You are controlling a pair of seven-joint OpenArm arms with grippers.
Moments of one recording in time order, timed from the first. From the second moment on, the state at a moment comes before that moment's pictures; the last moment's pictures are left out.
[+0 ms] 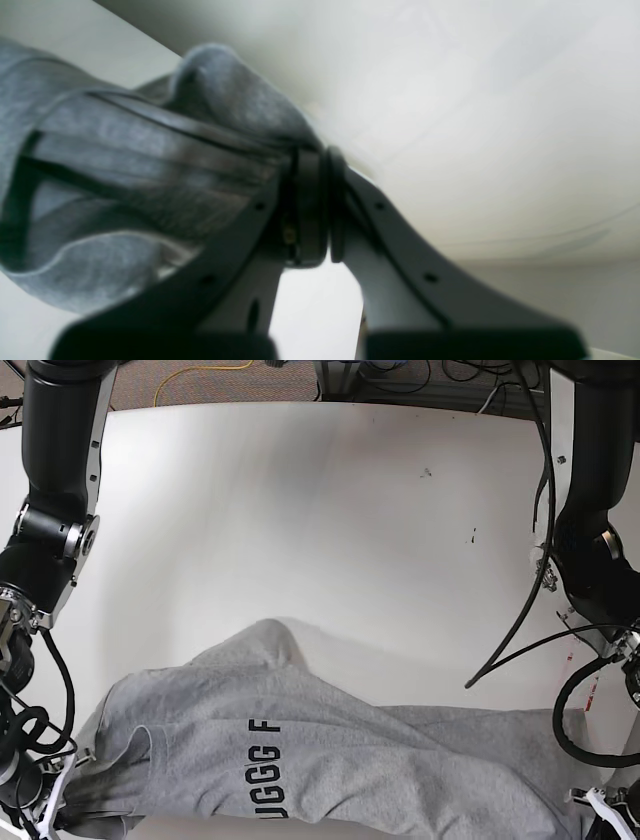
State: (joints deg) left arm -59.4 -15.4 -19.7 91.5 -23.3 -42.8 79.4; right arm 54.0 27.2 6.6 94.5 19.7 41.1 -82.4
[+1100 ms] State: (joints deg) left arm -52.8 -16.8 -25.0 97.2 -23.5 -42.8 80.5; right arm 49.0 29.9 10.6 100.7 20.3 41.1 -80.0
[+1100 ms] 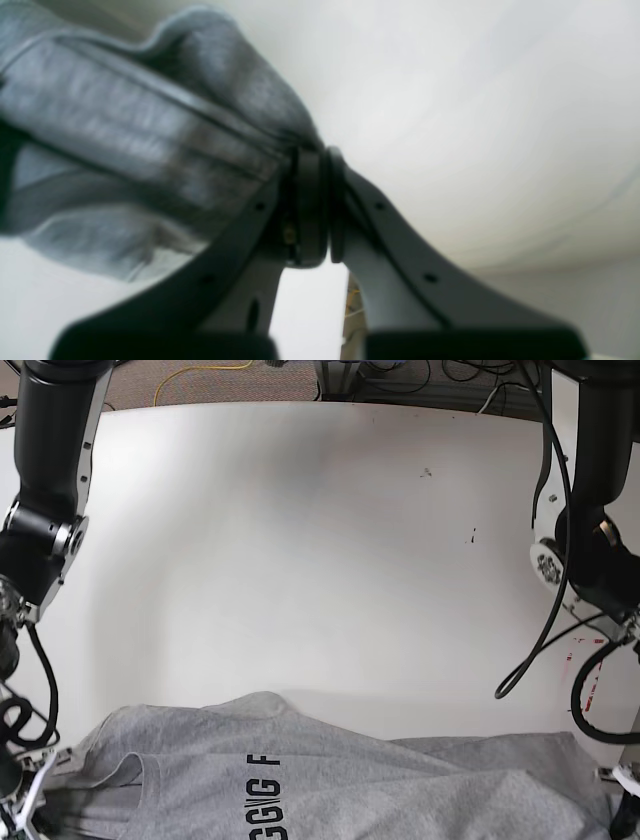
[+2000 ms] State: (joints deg) left arm -35.8 -17.8 -24.9 96.6 -27.0 -42.9 81.0; right arm 30.5 31.4 13.4 109.4 21.4 41.1 -84.2
